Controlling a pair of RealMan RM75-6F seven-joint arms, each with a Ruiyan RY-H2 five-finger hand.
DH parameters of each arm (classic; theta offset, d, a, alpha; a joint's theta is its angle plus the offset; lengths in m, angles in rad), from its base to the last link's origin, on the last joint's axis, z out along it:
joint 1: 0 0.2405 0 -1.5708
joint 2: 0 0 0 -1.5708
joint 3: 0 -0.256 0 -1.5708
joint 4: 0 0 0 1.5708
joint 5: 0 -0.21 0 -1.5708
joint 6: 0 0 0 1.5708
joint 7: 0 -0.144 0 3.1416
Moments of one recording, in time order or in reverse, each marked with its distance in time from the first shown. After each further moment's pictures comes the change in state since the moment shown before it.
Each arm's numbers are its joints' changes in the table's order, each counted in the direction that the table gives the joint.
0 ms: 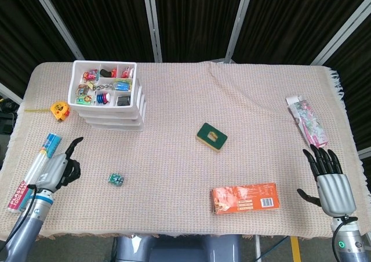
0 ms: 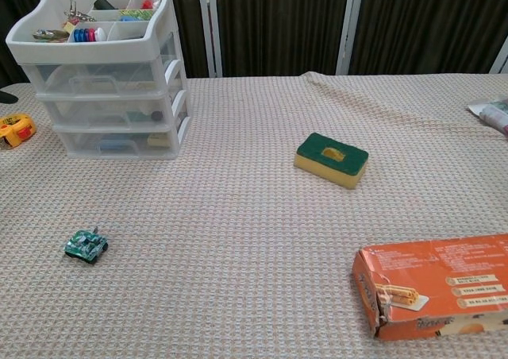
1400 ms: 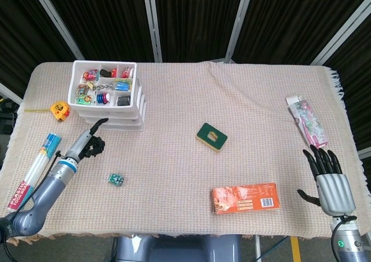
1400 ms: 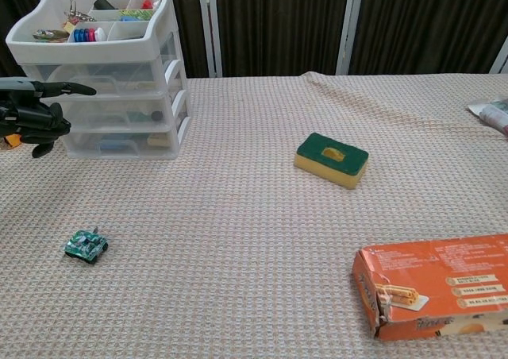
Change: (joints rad) left arm -0.243 -0.123 0.116 -0.326 0.086 0.327 0.361; right arm 0.002 0.007 0.000 0.021 -0.023 0.024 0.020
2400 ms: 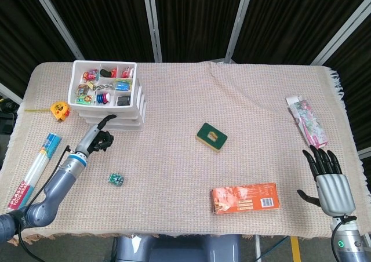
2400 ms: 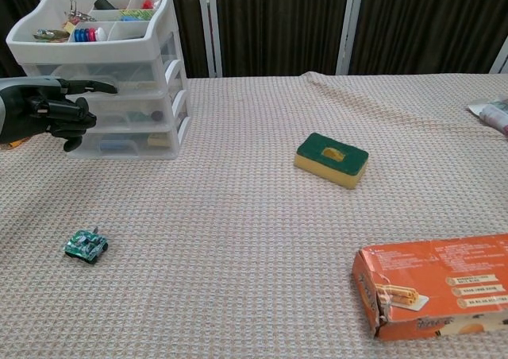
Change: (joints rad) left arm -0.056 -0.079 0.028 -0.062 0.056 0.032 0.069; right arm 0.000 0.000 0.002 -0.001 0.004 0.000 -0.001
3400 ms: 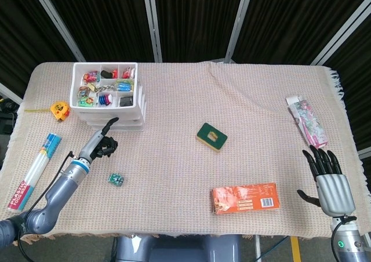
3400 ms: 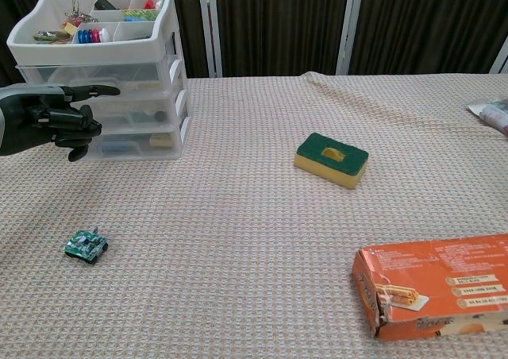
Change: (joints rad) left arm 0.037 0.001 -0.022 0.054 -0.096 -0.025 0.062; right arm -0.001 -0.001 0.000 -0.001 0.002 -0.003 0.003
